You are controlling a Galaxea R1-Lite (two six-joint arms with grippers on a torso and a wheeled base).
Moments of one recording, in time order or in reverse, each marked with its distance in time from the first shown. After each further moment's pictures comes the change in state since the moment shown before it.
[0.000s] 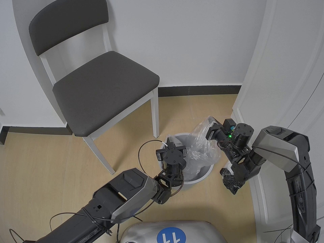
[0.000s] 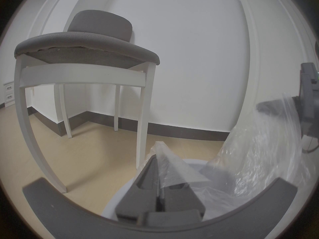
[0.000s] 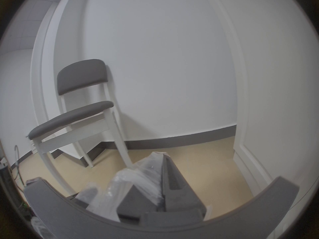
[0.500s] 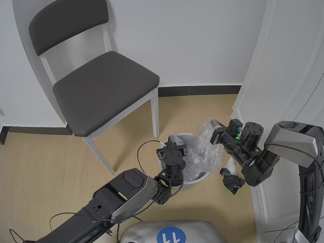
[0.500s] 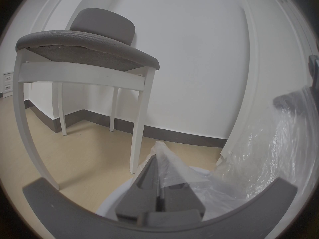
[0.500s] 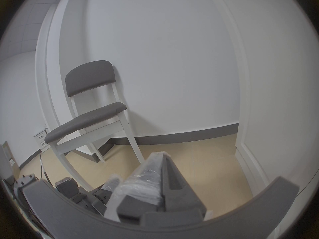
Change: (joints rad) left arm -0.001 0.000 0.003 -0.047 -0.033 -0.036; right arm 0.016 -0.175 0.246 -0.001 0.056 0.009
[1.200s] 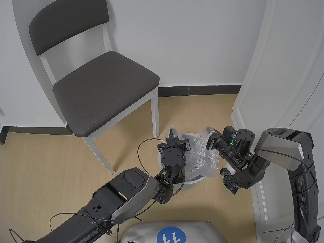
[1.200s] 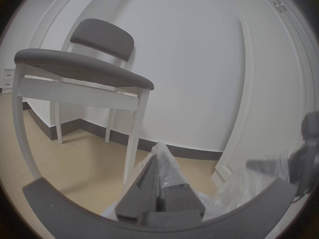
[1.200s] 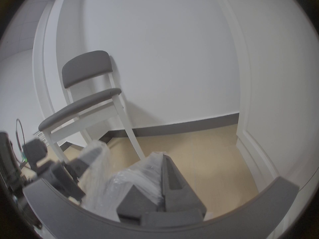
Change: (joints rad) left arm -0.013 -0.022 0.001 -0.131 -0.005 0.076; right arm -0.006 0.133 -0.093 0.000 0.003 0.011
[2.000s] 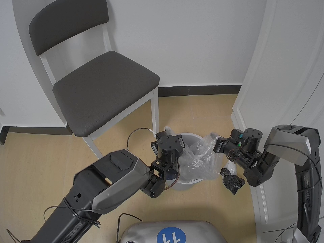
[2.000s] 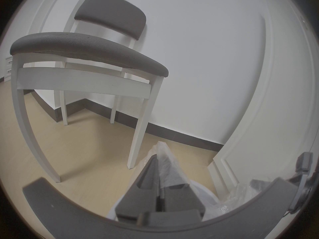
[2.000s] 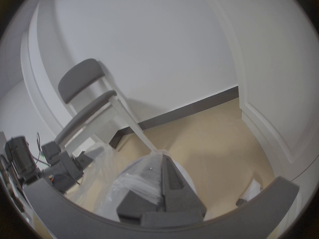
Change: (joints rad) left arm 0.027 -0.232 0.294 0.225 -0.030 -0.285; right arm -0.069 -0.058 0.077 0.105 0.168 0.204
